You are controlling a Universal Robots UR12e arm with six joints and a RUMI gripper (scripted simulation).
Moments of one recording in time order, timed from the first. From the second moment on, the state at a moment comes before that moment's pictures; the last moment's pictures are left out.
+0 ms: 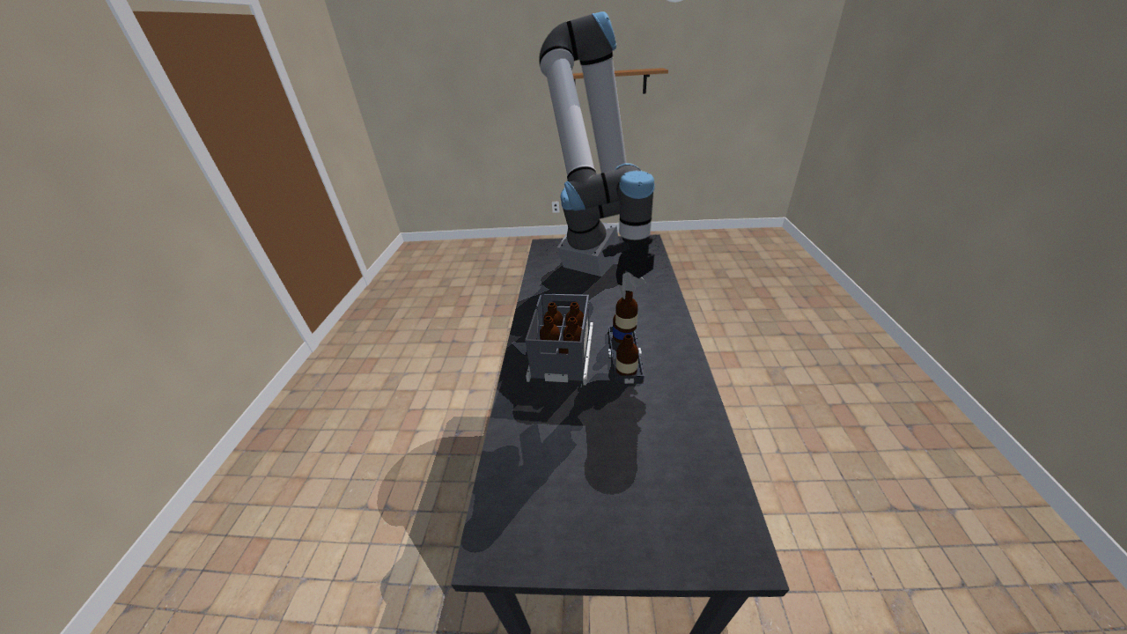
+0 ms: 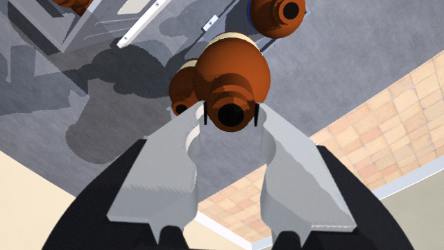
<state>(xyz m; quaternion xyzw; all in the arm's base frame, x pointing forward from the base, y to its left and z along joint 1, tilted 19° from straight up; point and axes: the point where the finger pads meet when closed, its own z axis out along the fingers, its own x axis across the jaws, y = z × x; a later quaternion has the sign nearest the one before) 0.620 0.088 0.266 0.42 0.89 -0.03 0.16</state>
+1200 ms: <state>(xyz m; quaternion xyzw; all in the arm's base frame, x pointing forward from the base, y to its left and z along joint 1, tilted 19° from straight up) 0.611 0.094 0.296 0.42 0.89 -0.03 0.16</state>
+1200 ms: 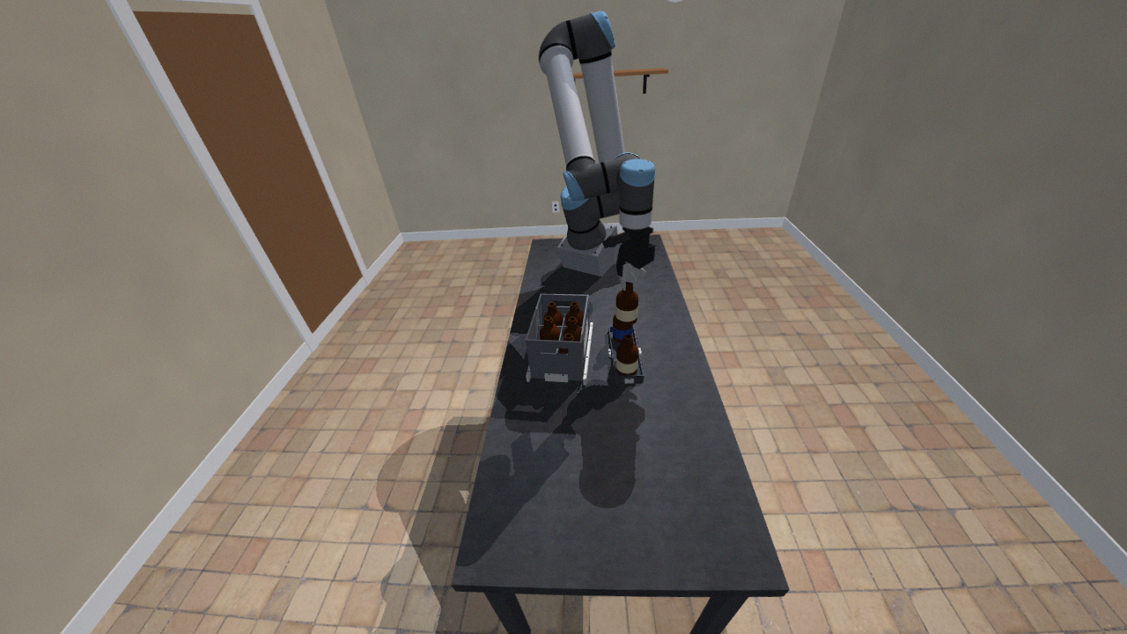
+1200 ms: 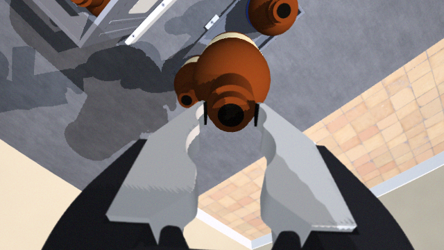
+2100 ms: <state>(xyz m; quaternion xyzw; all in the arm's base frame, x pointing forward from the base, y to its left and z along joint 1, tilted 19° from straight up) 0.610 0.095 0.302 0.42 0.89 -0.03 0.16</state>
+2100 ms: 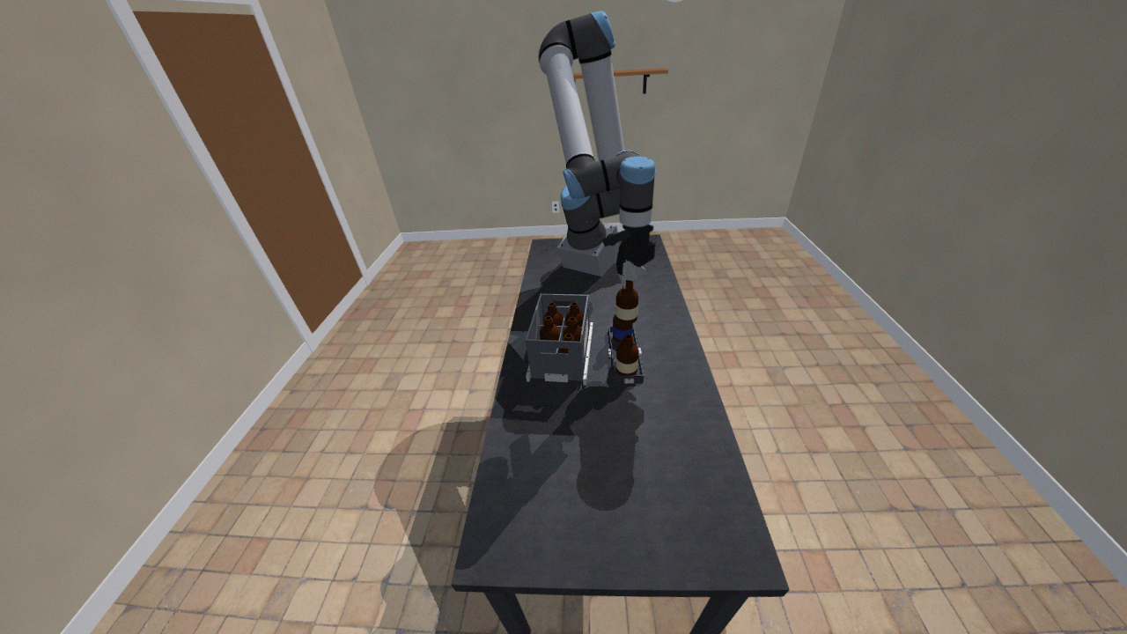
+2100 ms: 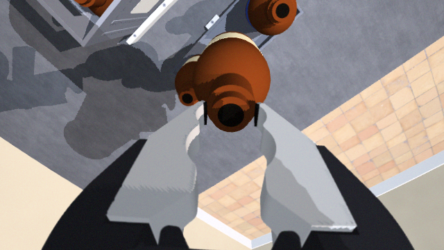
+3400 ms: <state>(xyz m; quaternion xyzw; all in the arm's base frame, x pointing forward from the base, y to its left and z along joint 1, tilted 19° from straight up) 0.609 0.096 0.305 0.42 0.89 -0.03 0.16</state>
